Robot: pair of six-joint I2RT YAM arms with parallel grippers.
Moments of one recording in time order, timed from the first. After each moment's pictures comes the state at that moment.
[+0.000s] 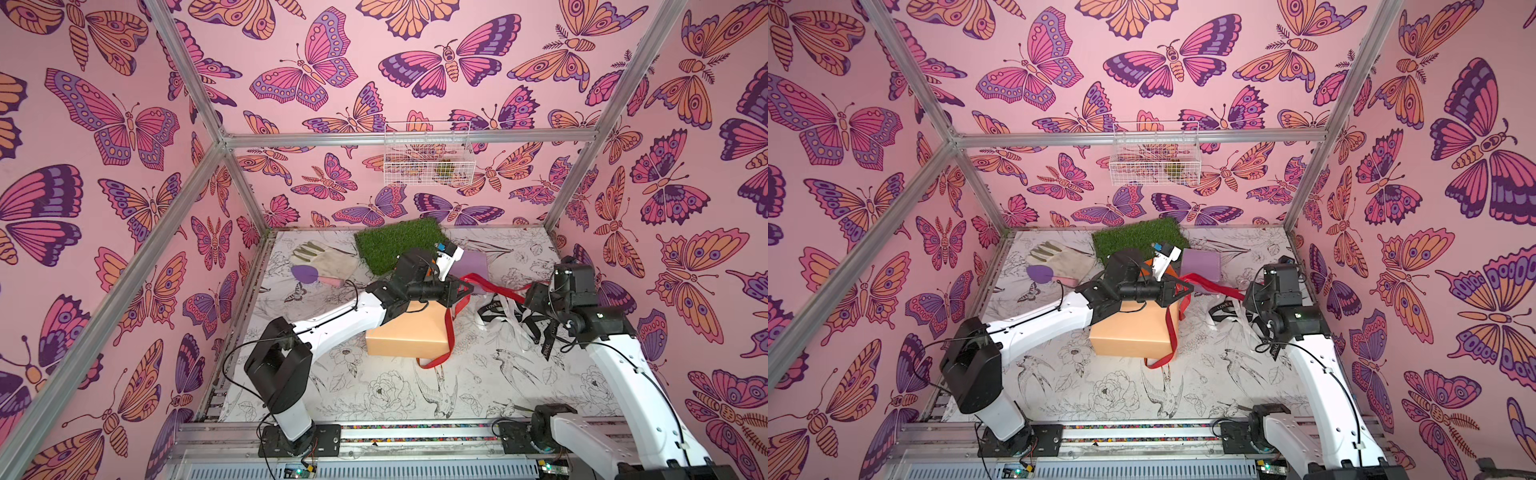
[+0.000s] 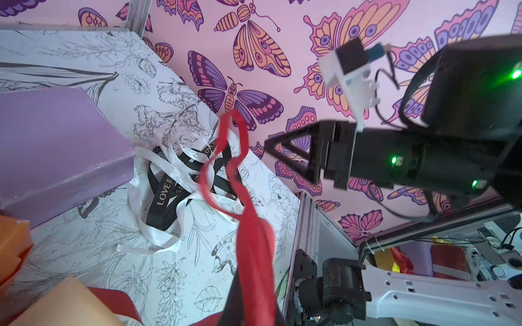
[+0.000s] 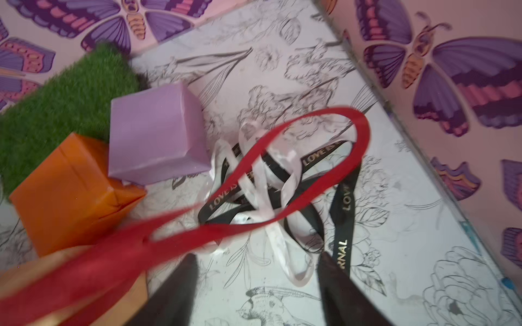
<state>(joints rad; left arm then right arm) -0.82 1.72 1.35 0.04 0.54 -0.51 0.06 0.98 0.98 -0.83 0.11 0.40</state>
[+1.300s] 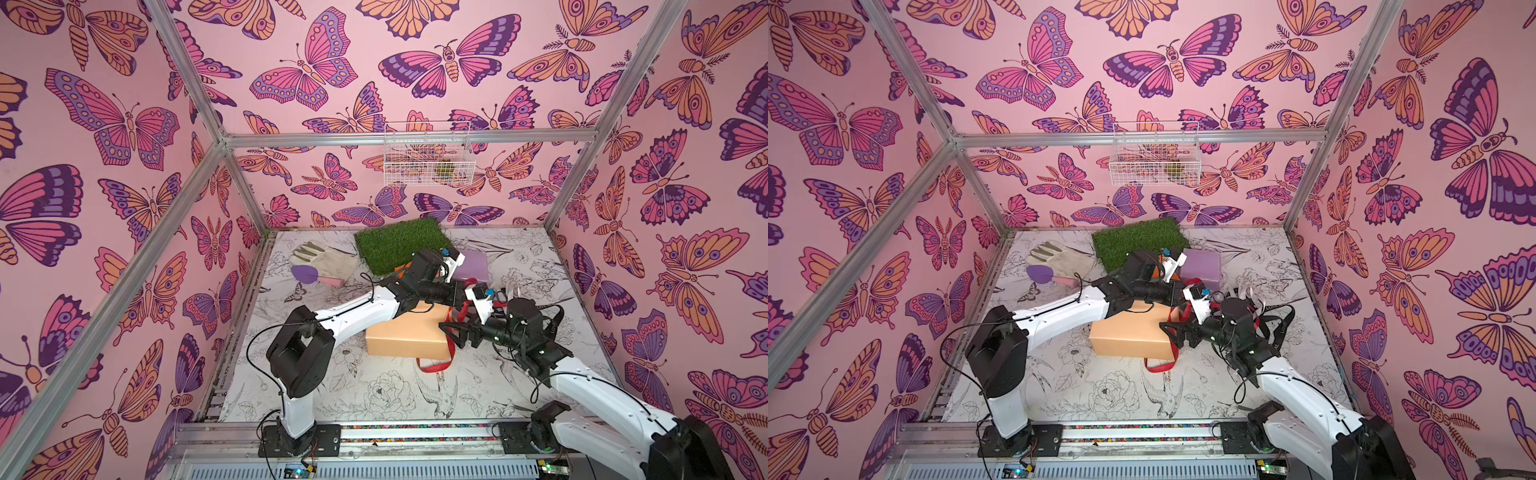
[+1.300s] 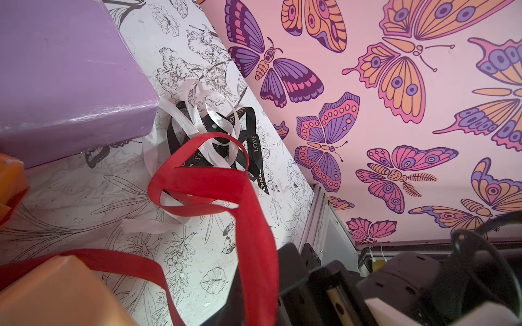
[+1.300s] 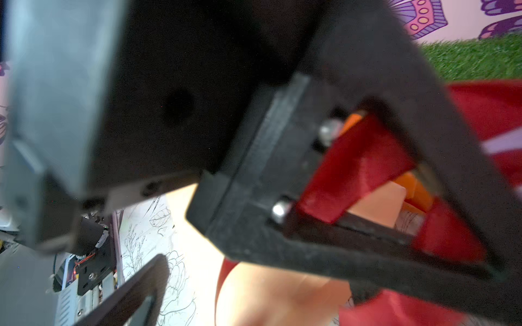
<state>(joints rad) -0.82 1.84 1.42 -0.08 0.52 -0.59 0.47 0.99 0.45 0.20 -0.51 0.19</state>
